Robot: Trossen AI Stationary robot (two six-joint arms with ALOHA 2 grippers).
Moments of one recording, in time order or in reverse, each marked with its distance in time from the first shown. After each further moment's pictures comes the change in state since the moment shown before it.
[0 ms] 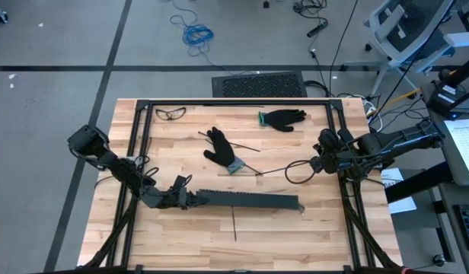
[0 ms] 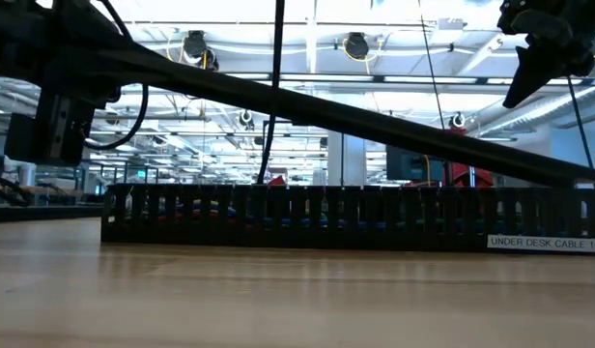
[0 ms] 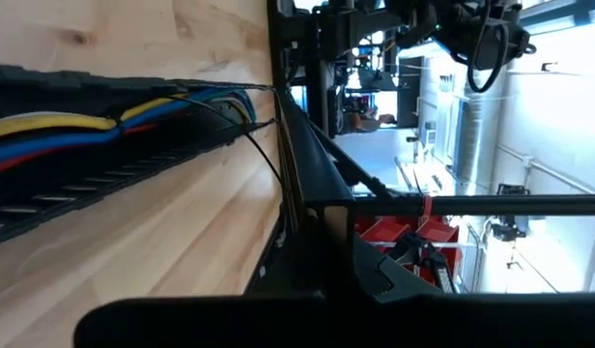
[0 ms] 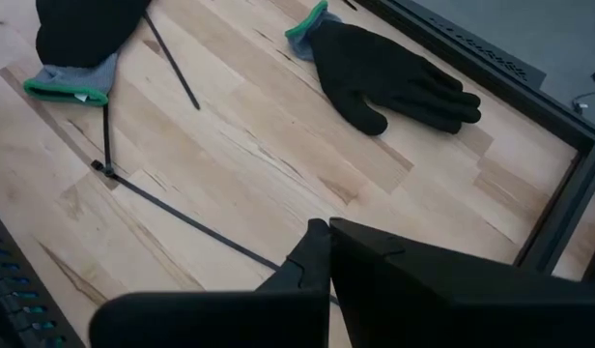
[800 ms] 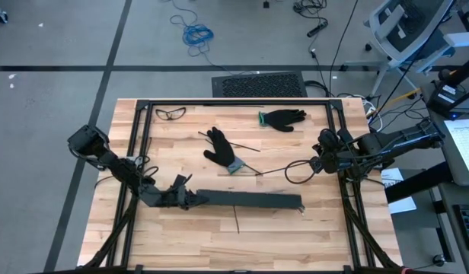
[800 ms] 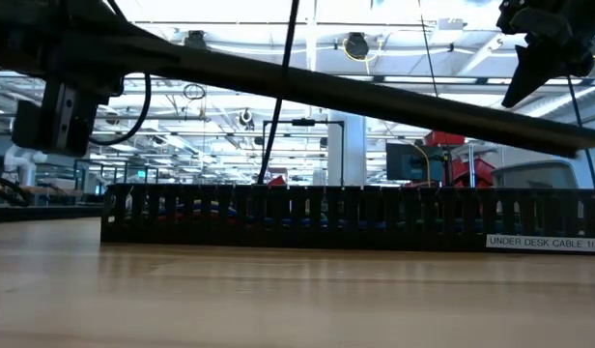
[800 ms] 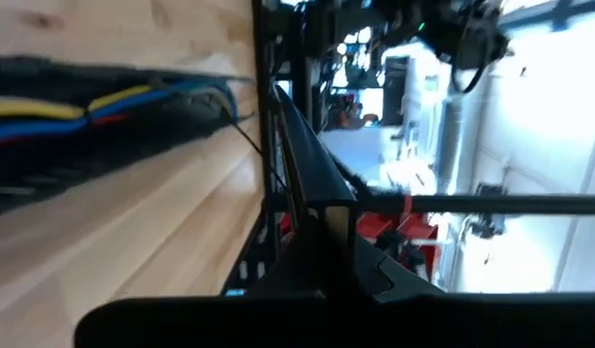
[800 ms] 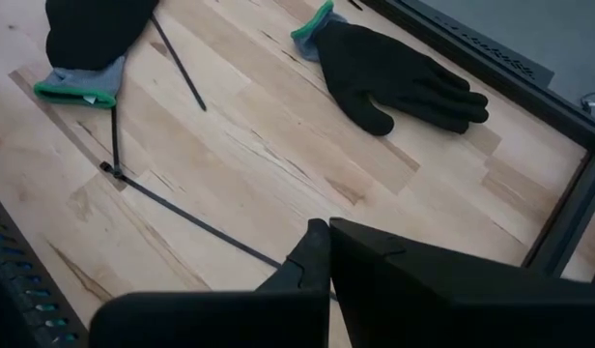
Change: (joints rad) left arm 0.002 0.000 0.000 0.055 0.015 -0.001; right arm 0.000 0.000 0.000 0.014 -0.006 -0.001
